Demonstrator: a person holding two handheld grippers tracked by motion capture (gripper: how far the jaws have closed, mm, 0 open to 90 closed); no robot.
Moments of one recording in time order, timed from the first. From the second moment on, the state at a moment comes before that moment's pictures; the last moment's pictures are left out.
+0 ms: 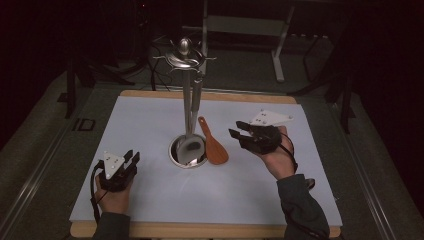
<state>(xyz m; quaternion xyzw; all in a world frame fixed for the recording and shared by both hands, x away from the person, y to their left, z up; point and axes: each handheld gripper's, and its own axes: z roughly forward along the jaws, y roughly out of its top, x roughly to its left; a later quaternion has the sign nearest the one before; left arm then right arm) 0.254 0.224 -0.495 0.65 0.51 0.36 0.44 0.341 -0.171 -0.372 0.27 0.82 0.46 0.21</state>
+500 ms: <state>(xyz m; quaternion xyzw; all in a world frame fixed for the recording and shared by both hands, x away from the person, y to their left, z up) 0.246 0.185 -0.410 0.60 0.38 0.42 0.56 0.332 -0.182 -0.415 0.29 0.81 0.48 0.18</state>
